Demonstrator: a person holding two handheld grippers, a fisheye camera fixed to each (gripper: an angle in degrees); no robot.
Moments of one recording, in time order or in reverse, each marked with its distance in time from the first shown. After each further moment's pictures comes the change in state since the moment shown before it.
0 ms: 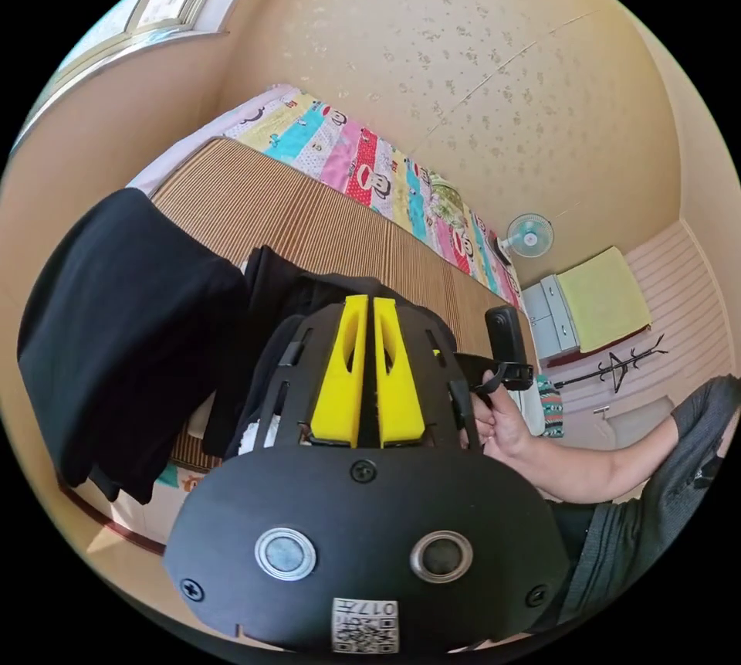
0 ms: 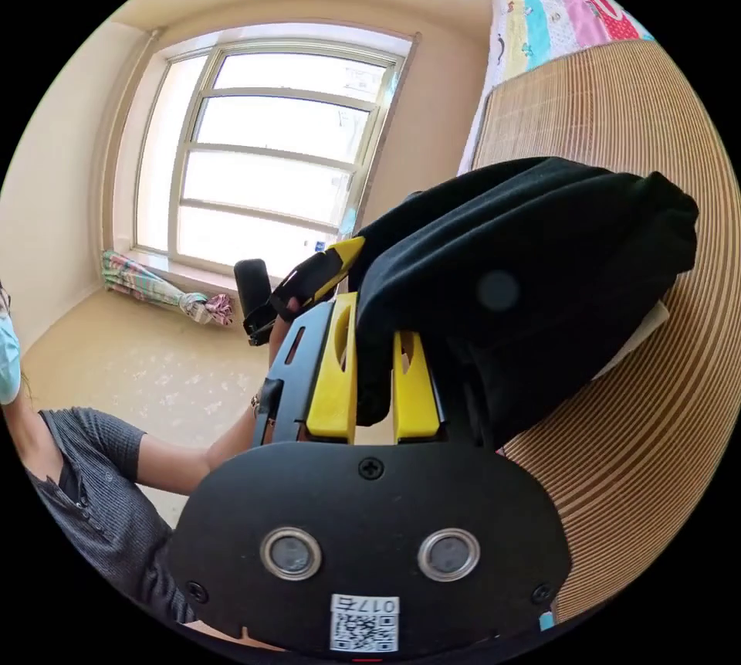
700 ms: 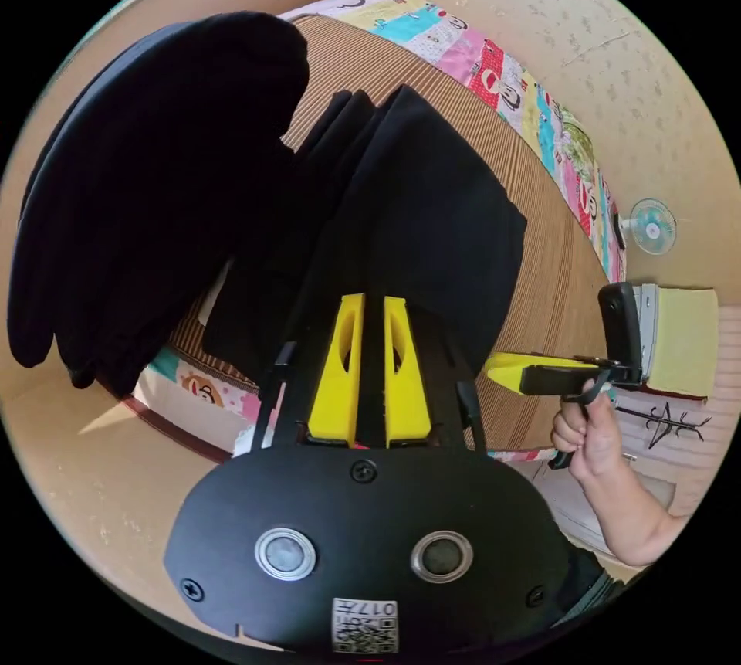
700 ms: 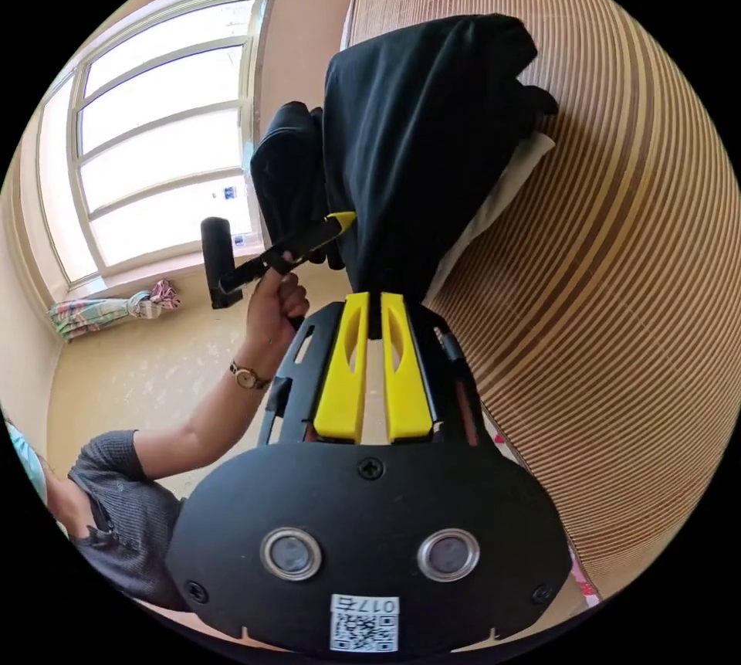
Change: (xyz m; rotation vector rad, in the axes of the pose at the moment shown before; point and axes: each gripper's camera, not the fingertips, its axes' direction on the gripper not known) left arm -0.080 0.080 0.163 -0.338 -0.343 -0.373; right arm 0.044 0.051 0.008 -0.332 0.197 0.375
